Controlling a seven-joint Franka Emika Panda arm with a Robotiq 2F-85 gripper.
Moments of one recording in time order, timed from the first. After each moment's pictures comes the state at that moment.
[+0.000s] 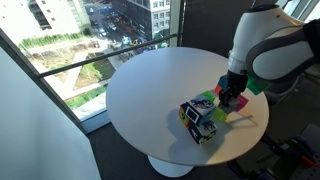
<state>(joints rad) 0.01 0.13 0.01 -2.46 -0.11 2.46 0.19</state>
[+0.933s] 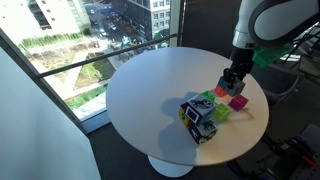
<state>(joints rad) -0.02 0.09 -0.03 -2.31 -0.08 2.24 0.12</state>
